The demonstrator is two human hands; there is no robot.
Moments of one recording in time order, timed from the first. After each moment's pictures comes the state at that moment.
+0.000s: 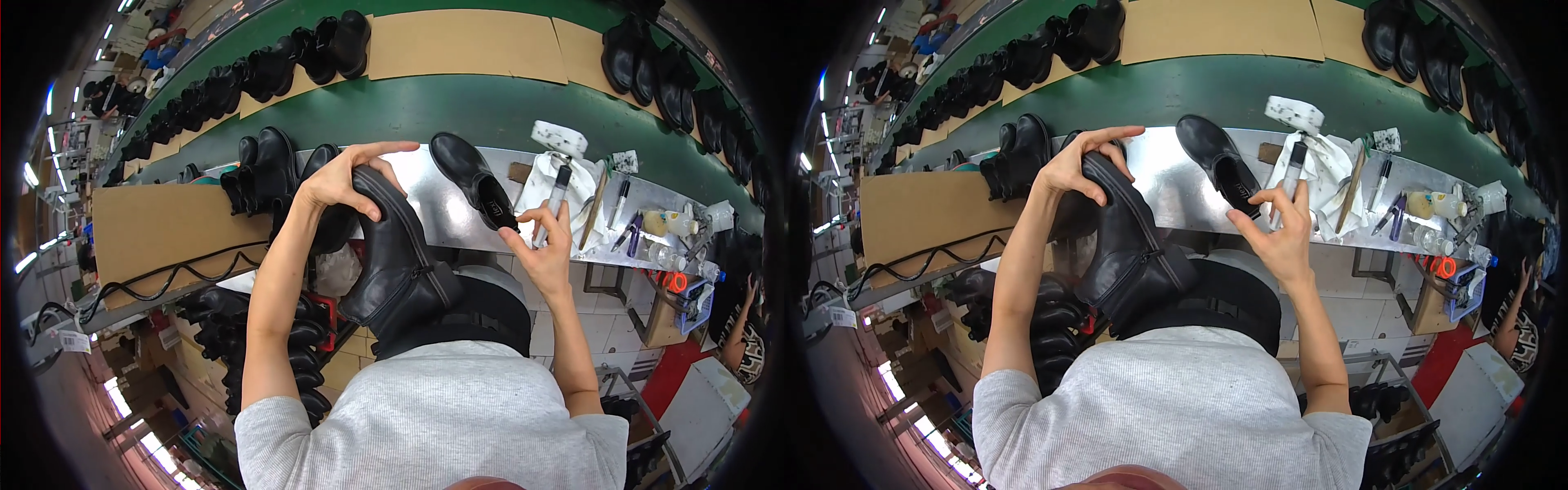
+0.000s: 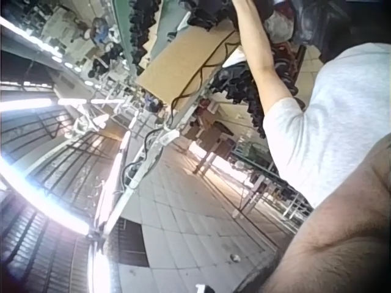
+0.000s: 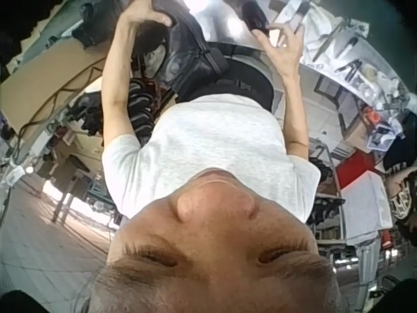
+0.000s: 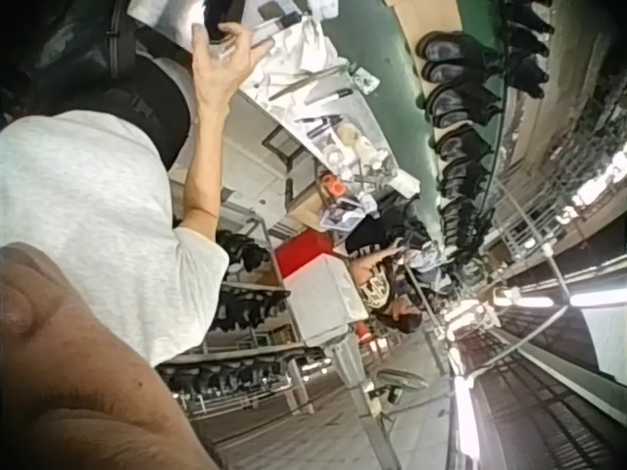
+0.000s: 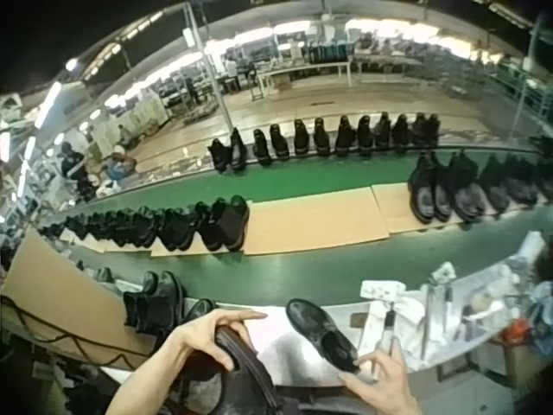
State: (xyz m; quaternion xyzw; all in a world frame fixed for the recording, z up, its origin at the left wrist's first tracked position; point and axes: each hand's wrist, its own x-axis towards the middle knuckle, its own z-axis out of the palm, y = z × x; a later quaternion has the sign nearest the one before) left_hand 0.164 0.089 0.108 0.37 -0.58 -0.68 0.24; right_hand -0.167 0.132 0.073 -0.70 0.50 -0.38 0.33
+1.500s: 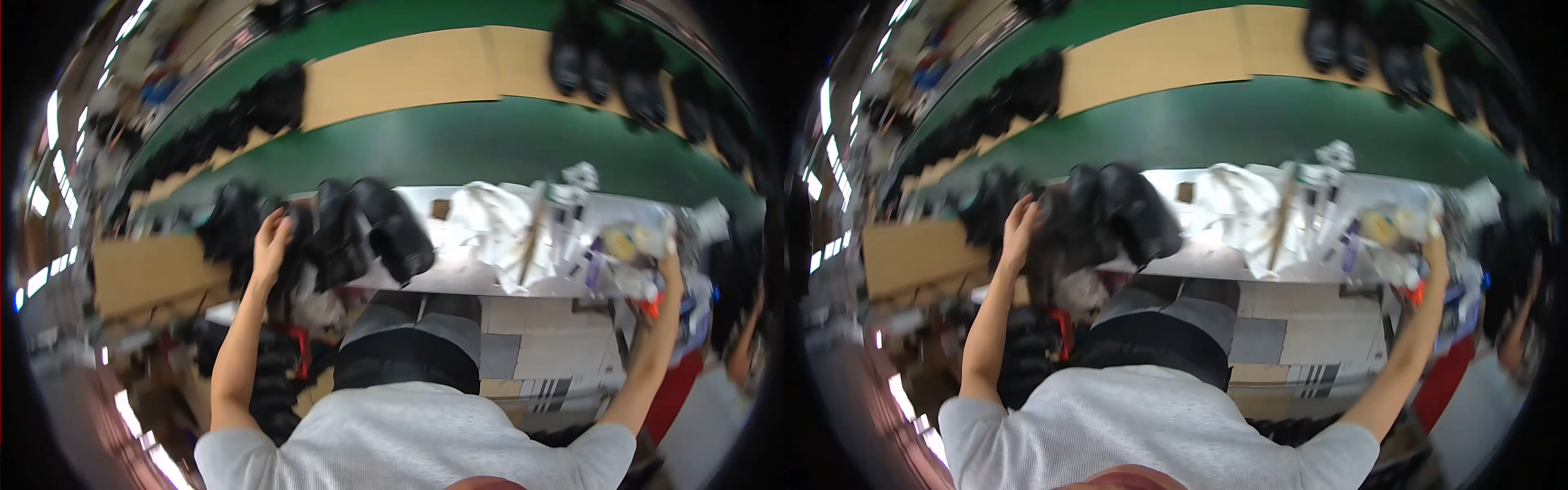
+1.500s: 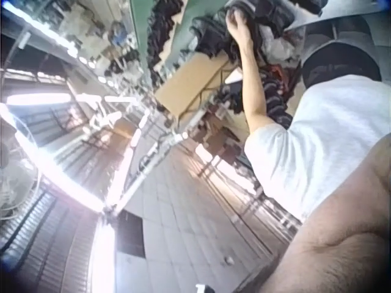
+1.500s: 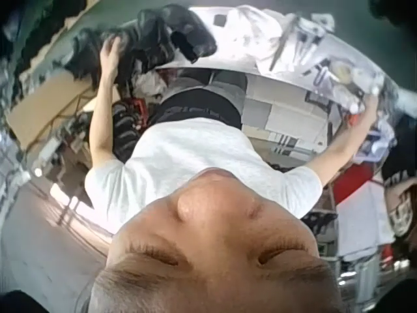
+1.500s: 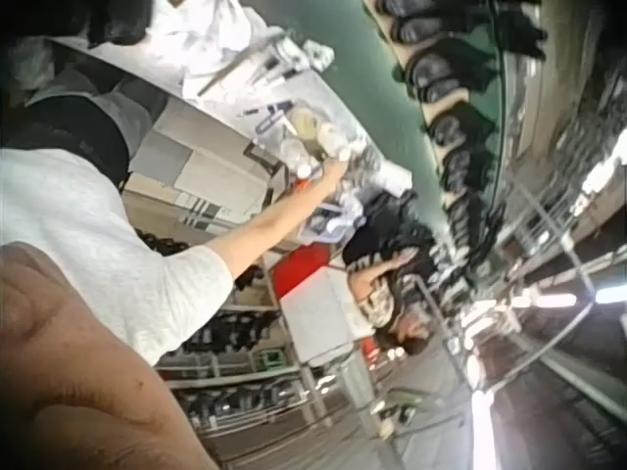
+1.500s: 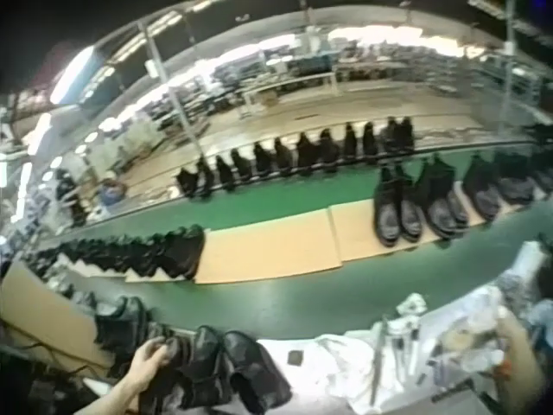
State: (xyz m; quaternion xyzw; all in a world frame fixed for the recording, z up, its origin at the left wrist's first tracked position) left_hand 0.118 0.110 0.047 0.79 -0.36 -0.36 0.34; right_hand -0.791 0.011 -0.167 -0.74 0.65 -0.05 0.14
